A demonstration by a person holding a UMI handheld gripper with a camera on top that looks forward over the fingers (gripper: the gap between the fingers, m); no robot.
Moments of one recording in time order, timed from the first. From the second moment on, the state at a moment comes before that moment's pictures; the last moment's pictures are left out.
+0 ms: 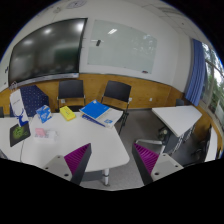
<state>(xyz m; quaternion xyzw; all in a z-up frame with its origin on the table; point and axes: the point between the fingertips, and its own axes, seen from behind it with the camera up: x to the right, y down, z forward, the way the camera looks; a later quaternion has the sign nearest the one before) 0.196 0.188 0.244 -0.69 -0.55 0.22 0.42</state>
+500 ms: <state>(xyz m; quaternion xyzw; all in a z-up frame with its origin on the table) 0.164 0.095 0.215 -0.65 -0.59 0.28 0.38</state>
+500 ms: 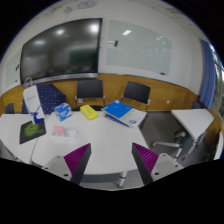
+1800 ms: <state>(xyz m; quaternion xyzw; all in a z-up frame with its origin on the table) -0.100 -0.171 0.025 -0.60 -0.59 0.38 0.39</state>
